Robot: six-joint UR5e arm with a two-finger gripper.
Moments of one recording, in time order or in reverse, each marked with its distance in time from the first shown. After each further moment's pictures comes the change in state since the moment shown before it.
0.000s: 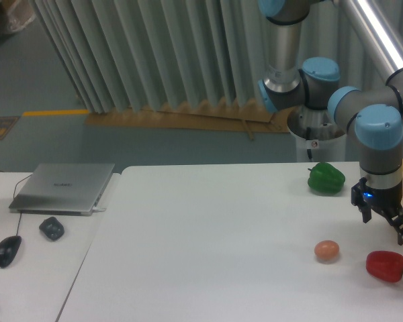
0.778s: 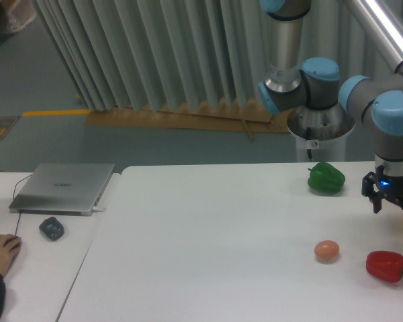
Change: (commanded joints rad) arm 0.028 0.028 -0.057 0.035 -0.049 -0.078
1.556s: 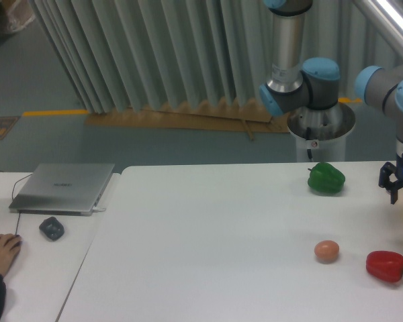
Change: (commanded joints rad) arm 0.133 0.060 -0.029 -0.058 0.009 0.149
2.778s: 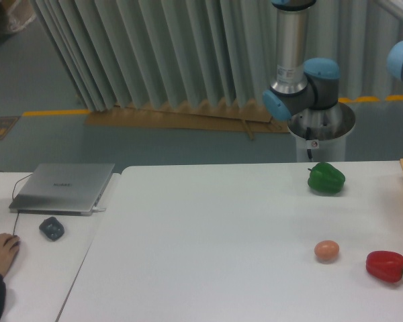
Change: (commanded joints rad) arm 0.158 0.012 0.057 -0.082 -0.018 0.345
